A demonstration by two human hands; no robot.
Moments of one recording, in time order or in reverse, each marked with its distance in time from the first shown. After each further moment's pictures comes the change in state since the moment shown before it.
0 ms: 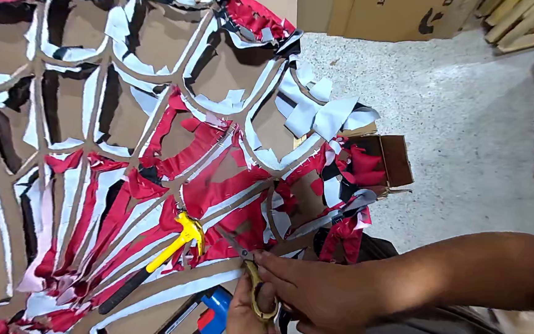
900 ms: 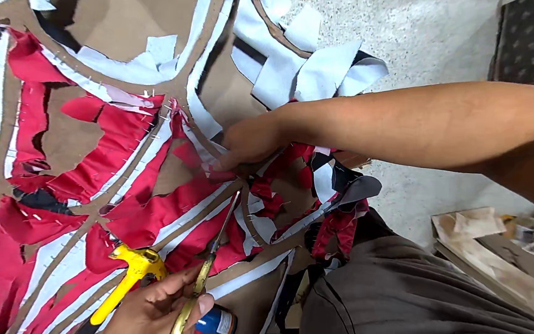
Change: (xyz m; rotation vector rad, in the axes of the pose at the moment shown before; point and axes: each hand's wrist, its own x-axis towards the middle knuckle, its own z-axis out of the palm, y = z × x) left_hand 0.114 0.142 -0.012 1.061 -0.477 -0.420; right_hand 0.096 0.145 -0.175 0.063 -0.120 0.471
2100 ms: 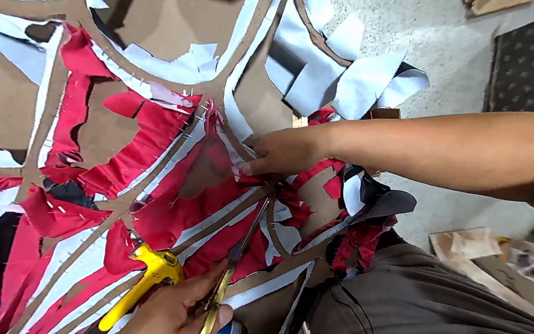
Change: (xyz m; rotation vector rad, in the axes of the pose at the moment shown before) left_hand 0.013 -0.001 -0.030 0.477 -0.259 0.026; right_hand -0.011 -0.021 0.007 0.007 0.020 0.140
